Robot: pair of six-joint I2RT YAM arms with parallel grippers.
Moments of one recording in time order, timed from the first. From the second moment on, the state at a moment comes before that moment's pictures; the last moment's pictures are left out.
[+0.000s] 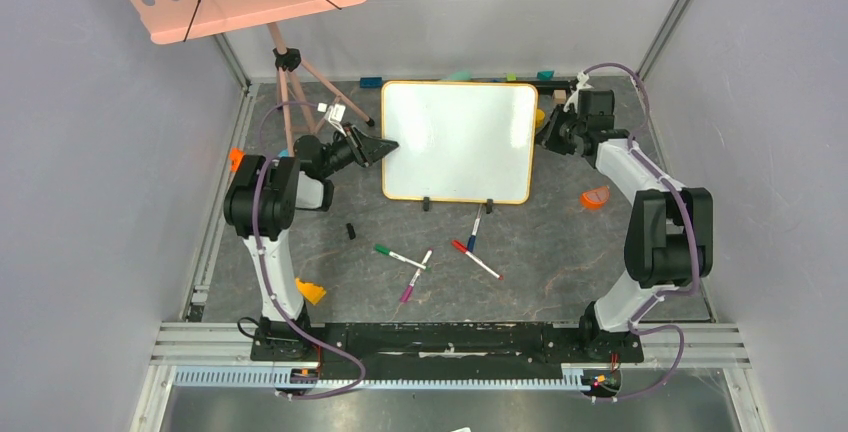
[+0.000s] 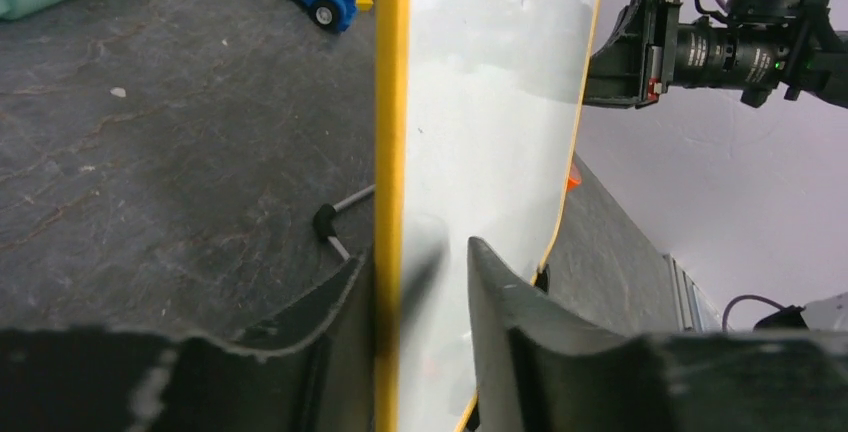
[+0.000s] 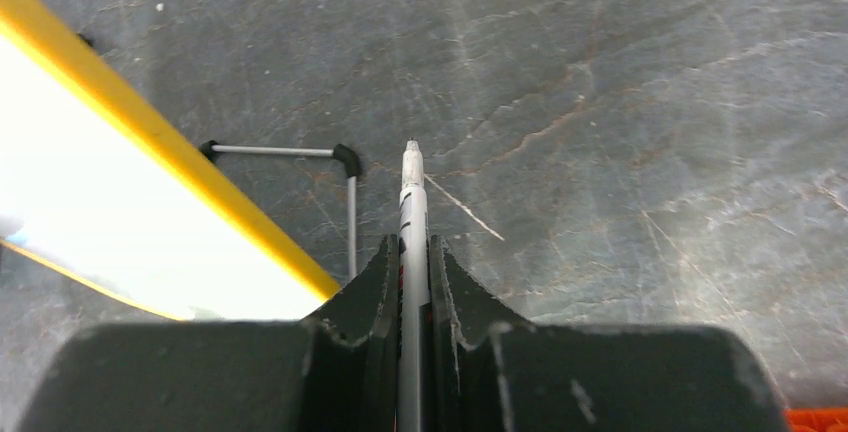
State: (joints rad) left arm -0.09 2.05 0.84 1.32 0.87 -0.75; right arm 0.03 1.68 1.16 -0.21 -0.26 0.37
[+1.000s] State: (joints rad) left arm -0.09 2.08 0.74 1.50 0.99 -0.87; right arm 0.01 1.47 0.90 -0.11 -0.36 0.36
